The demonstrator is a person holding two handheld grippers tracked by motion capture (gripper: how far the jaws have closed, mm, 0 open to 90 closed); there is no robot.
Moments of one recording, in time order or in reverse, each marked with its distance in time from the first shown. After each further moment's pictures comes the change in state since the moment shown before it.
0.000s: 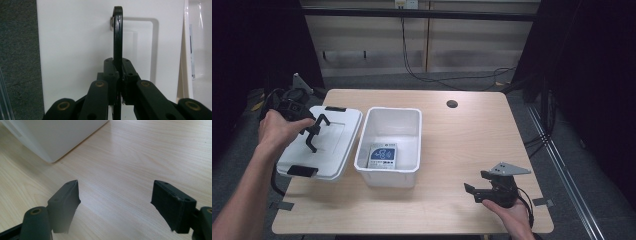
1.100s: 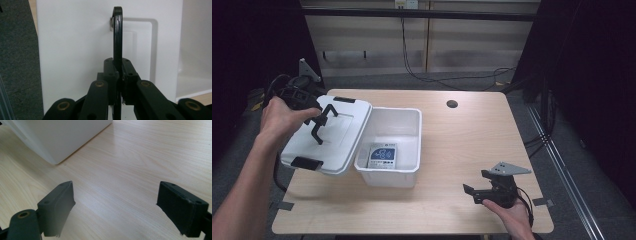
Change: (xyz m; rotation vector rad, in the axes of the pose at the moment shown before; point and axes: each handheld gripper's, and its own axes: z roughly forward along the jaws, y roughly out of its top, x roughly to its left) left arm -0.039 0.012 -0.033 -0.020 -0.014 0.076; right arm 0.001 0.002 0.000 -0.008 0.019 0.002
